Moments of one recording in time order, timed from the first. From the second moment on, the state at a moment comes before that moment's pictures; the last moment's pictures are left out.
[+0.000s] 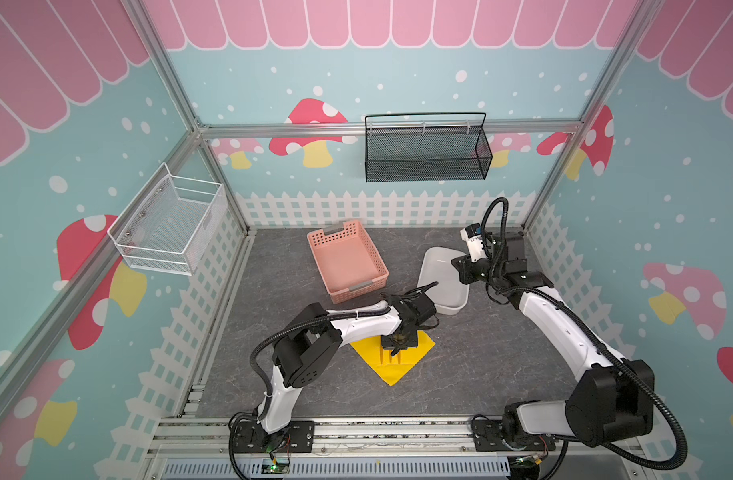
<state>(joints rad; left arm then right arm) -0.95 2.05 1.47 -0.84 -0.09 -0.96 0.17 1.37 1.11 -0.35 -0.32 -0.03</state>
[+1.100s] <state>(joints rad) -0.95 2.05 1.48 -0.84 -0.09 -0.96 0.16 1.37 1.11 -0.35 -0.33 -0.03</state>
